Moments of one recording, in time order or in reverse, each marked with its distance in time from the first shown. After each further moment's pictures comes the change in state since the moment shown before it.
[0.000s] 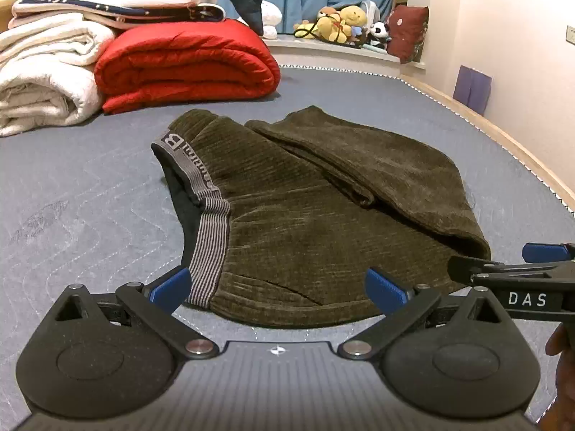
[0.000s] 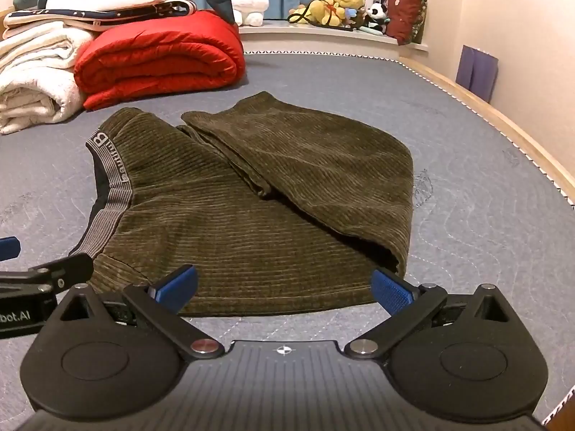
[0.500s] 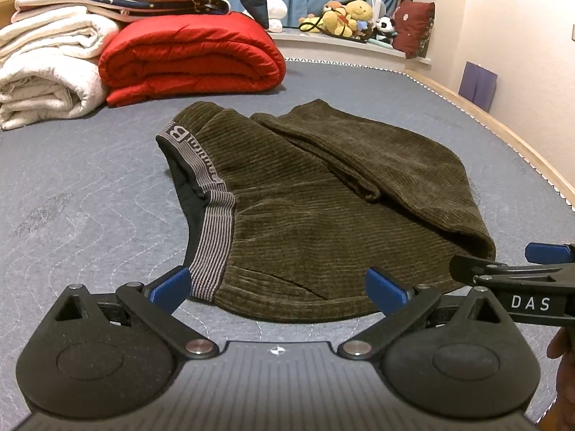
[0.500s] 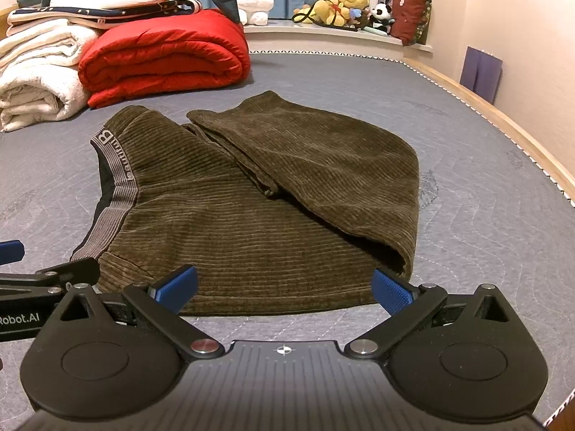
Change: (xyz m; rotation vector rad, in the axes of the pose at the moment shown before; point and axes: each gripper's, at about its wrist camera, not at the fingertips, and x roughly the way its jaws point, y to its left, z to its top) left arm 0.004 0.002 -0.001 -0.010 0.021 0.013; right arm -0.001 0.005 0.000 -0.009 0.004 0.006
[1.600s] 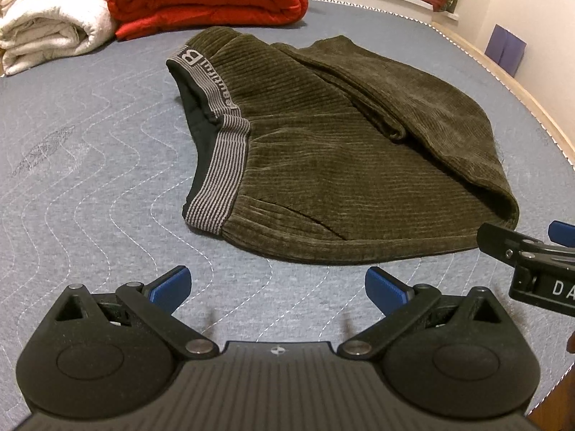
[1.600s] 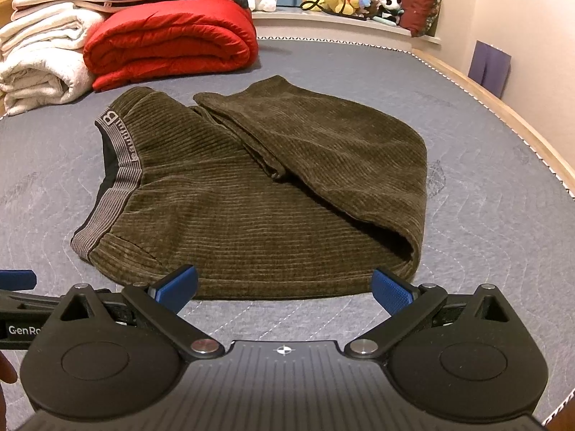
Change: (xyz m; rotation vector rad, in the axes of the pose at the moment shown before) left arm 0.025 0.009 -0.017 -0.060 0.223 0.033; right arm 0.006 0.005 -0.006 -0.027 0.043 0.012
